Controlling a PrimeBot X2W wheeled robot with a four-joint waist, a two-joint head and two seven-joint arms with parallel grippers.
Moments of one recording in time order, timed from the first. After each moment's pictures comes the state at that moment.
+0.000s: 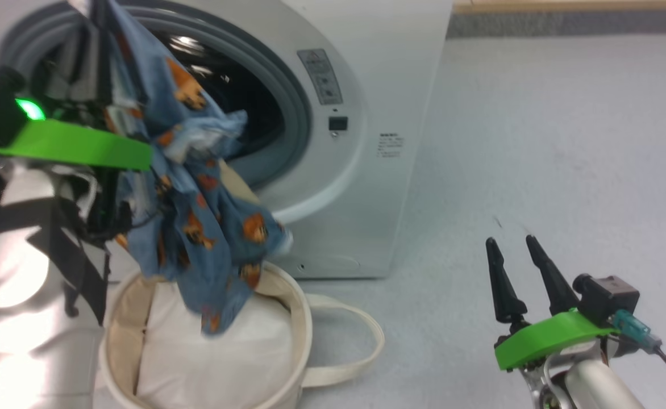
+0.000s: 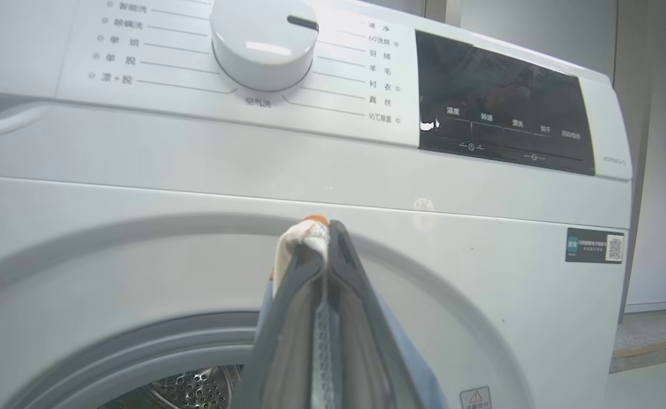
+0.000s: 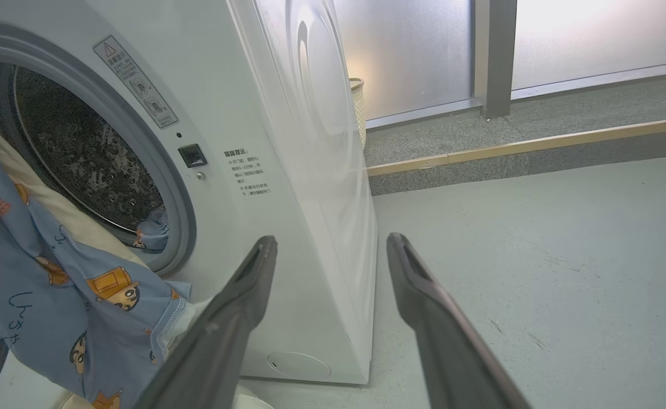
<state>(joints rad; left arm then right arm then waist) -0.78 0.15 -0.04 0.42 -0.32 -0.12 -0.26 -0.16 -0.19 0.30 0.25 0.46 0.13 -0.25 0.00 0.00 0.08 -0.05</state>
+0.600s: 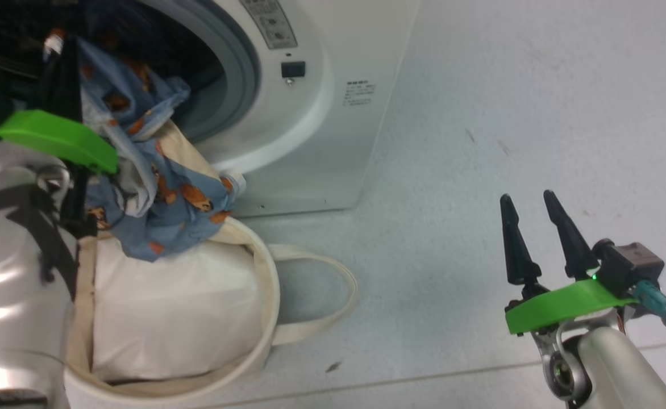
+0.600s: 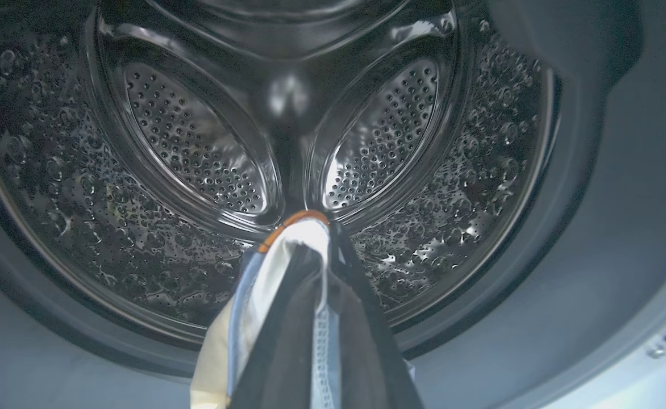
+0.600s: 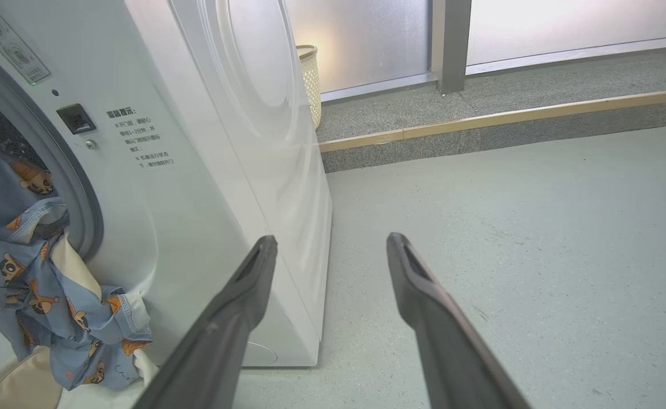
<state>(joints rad) -0.95 0.21 0.00 0.89 -0.27 -0.12 -0.26 -0.23 -0.20 0.25 0.18 0.41 0.13 -0.25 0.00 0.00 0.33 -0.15</state>
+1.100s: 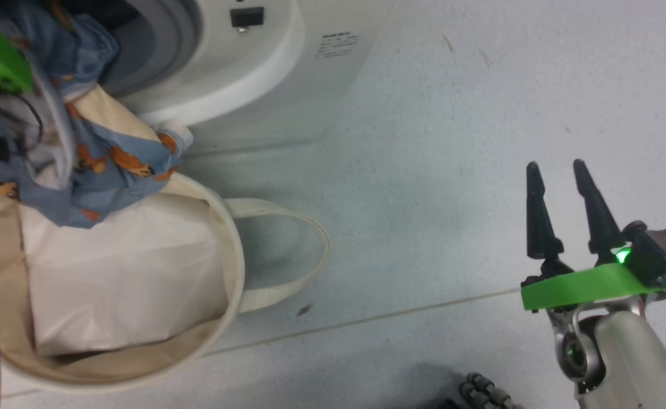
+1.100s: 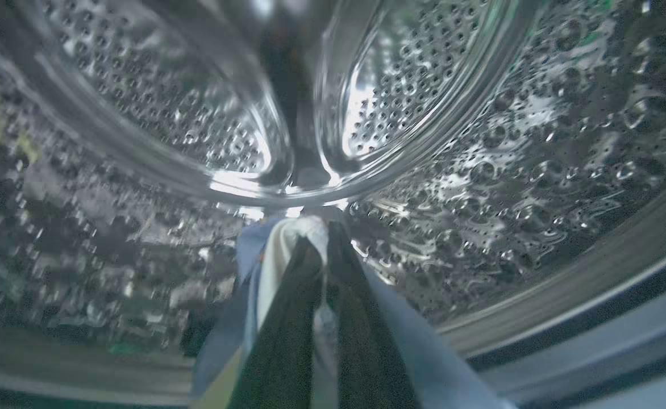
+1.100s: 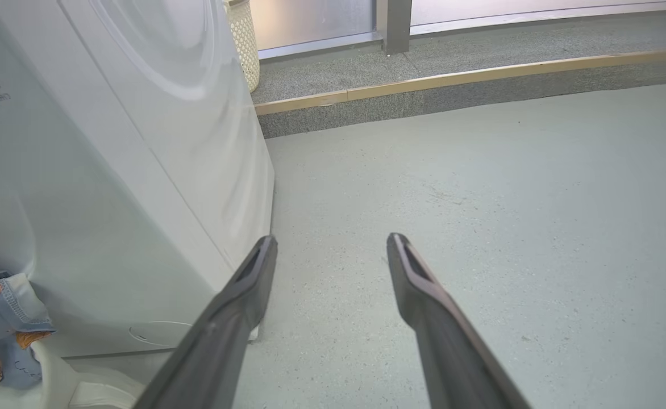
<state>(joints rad) -1.25 0.33 -0.07 1.10 -0.20 -0.12 -0.26 -0.24 -0.16 0.16 0.09 0.35 0.13 -0.25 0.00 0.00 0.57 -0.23</state>
